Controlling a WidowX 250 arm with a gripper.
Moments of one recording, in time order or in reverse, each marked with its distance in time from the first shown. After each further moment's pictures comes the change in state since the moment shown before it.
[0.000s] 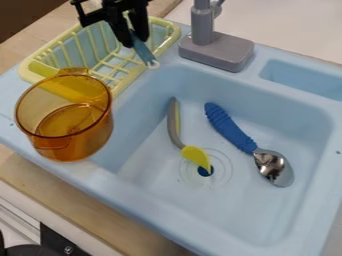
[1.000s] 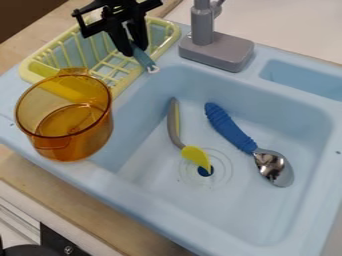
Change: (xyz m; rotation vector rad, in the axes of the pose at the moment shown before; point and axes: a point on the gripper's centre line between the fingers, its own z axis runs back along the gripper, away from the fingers) arm -0.004 -0.007 -0.018 0.000 0.043 0.011
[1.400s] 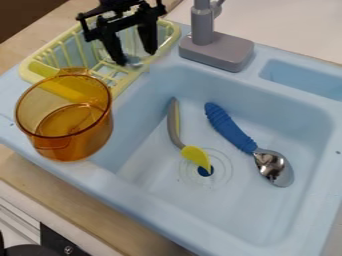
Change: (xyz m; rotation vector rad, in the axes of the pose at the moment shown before) arm -0.003 0.003 -0.004 0.049 0.012 -0.006
